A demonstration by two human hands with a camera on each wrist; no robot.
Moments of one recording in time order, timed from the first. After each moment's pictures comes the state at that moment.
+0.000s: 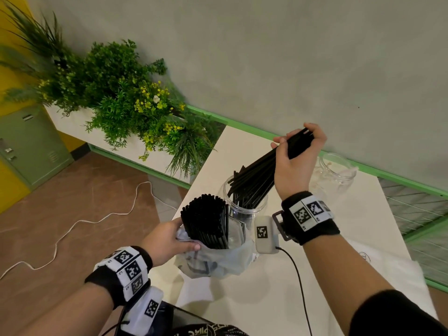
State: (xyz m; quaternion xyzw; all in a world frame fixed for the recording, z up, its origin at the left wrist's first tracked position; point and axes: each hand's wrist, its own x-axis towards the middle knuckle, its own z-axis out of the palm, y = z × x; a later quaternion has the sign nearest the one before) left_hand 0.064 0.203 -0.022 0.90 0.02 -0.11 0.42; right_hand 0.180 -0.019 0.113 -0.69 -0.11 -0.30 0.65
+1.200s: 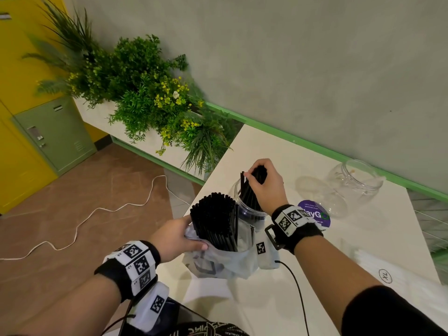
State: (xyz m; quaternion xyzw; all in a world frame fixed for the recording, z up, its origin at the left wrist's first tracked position) left_hand 0.068 0.206 -0.023 0.91 0.04 -0.12 0.40; right_hand 0.213 -0.002 0.020 -0.84 -0.20 -0.07 0.50
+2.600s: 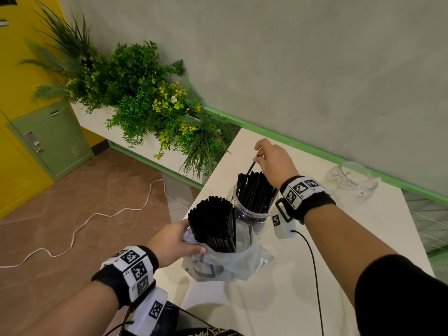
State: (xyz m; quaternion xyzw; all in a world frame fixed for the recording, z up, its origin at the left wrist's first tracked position) left_hand 0.062 0.206 -0.018 0.91 0.04 -0.12 0.39; right_hand 0.266 -0.007 0.070 -0.94 -0.25 -0.07 0.21
